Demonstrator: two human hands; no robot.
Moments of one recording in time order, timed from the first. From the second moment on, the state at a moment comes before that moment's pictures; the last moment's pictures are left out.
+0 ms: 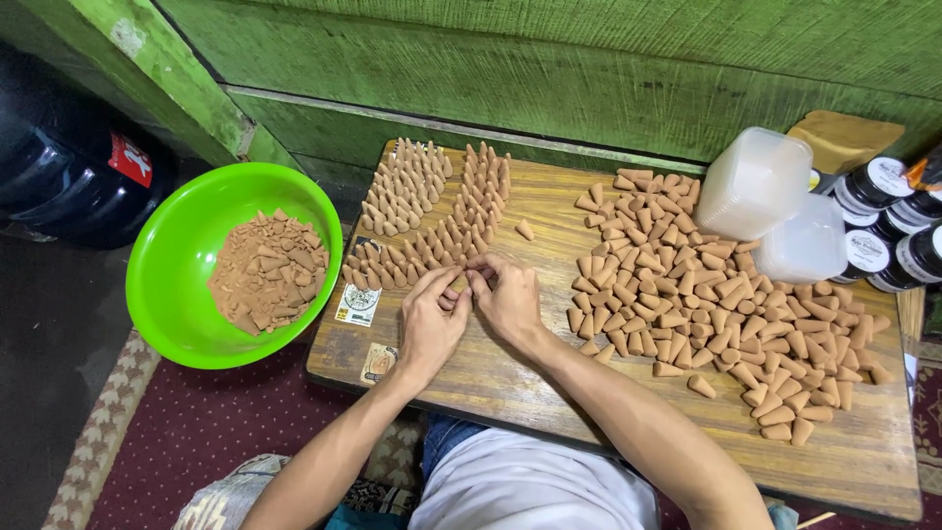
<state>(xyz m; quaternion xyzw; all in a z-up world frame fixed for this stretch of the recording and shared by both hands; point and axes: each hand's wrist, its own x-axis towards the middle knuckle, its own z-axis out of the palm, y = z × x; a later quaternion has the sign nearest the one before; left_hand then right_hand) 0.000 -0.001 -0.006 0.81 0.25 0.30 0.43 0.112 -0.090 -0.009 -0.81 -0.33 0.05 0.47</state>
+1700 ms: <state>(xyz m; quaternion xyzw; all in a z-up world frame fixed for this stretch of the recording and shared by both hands) 0.067 -0.095 0.025 0.89 -0.07 0.14 0.44 0.200 -0.341 0.052 -0.91 -0.31 -0.15 0.25</state>
